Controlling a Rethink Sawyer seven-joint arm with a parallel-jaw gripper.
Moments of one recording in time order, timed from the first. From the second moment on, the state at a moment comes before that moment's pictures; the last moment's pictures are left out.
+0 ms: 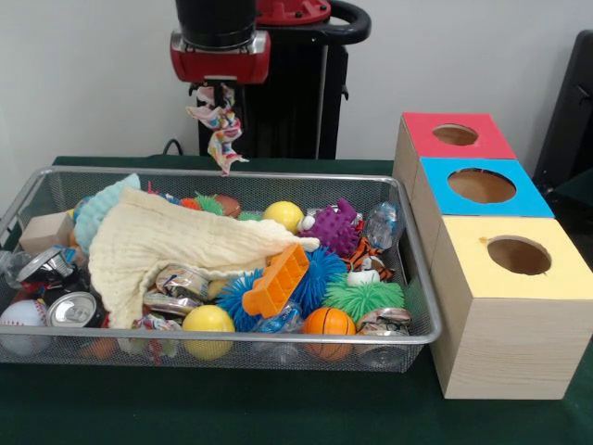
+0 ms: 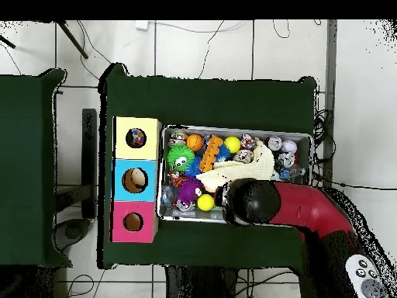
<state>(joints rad) -0.64 -0.87 0.31 1.86 -0.31 0.78 1.68</state>
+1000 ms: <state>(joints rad) -0.41 -0.86 0.31 1.62 -0.20 0.91 1.68</state>
